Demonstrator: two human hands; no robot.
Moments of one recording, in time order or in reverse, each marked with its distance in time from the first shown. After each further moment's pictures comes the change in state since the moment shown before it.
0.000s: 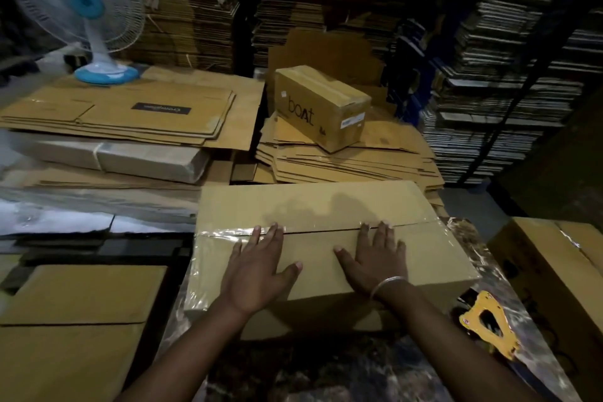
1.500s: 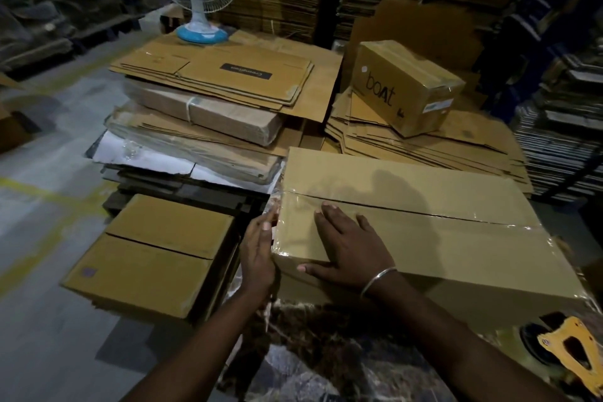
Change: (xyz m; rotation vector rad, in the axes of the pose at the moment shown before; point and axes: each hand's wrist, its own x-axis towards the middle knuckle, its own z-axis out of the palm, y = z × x) left_hand -0.064 -0.104 0.041 -1.033 0.727 -0.241; right_hand -0.036 -0.149 0.030 -0.189 0.056 -0.763
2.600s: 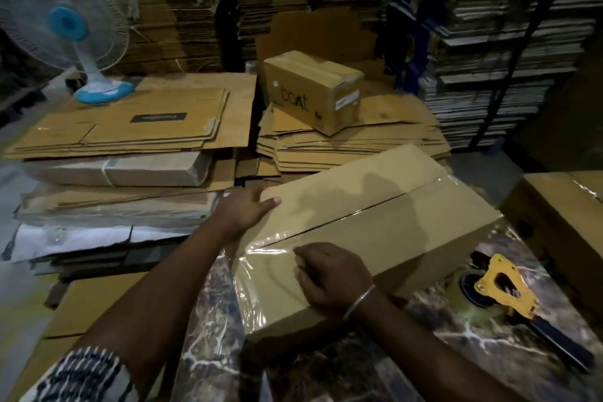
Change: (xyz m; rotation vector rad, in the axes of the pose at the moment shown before) left_hand 0.119 0.091 0.132 1.007 -0.688 0.074; right_hand -0.078 0.065 0.023 0.379 0.621 0.122
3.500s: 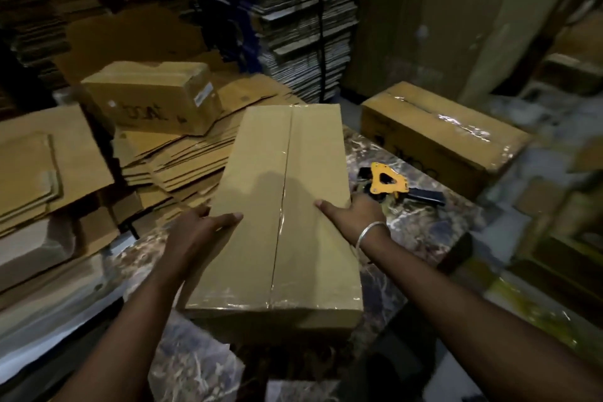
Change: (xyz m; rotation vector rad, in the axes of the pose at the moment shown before) left_hand -0.042 0.028 0.018 -0.360 -0.236 0.218; right_hand -0.071 -0.014 -0.067 0.131 0.435 1.348
